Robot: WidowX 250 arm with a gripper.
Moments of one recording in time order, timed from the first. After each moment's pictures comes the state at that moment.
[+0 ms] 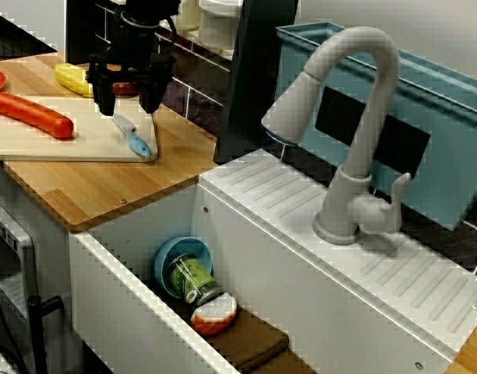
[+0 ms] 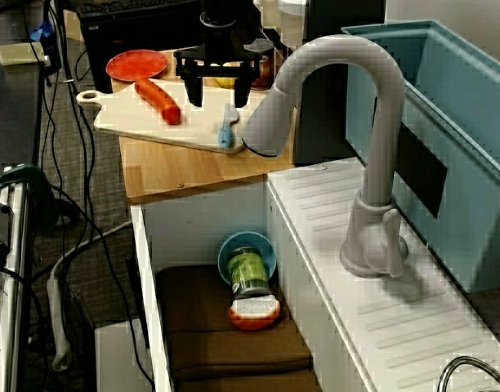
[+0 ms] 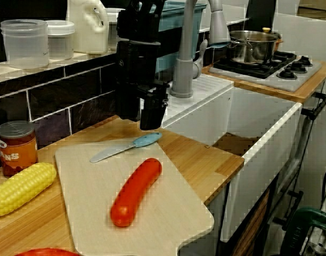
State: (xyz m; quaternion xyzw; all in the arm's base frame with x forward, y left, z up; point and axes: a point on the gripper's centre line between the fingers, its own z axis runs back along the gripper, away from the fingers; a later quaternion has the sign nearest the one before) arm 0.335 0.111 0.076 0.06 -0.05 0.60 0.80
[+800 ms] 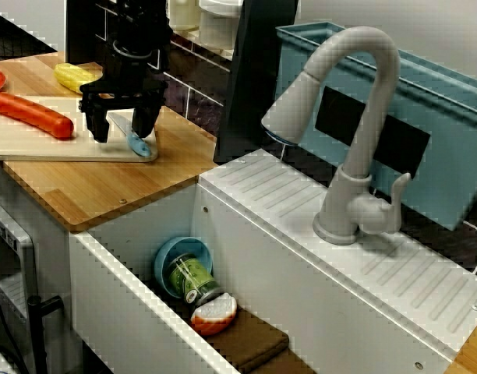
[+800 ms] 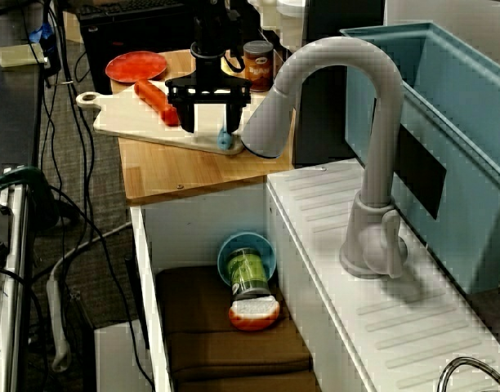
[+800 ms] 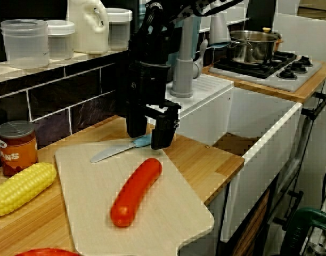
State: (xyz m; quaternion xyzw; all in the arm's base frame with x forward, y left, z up) arm 0.321 0.104 0.047 0.06 -0.06 0.62 0.78
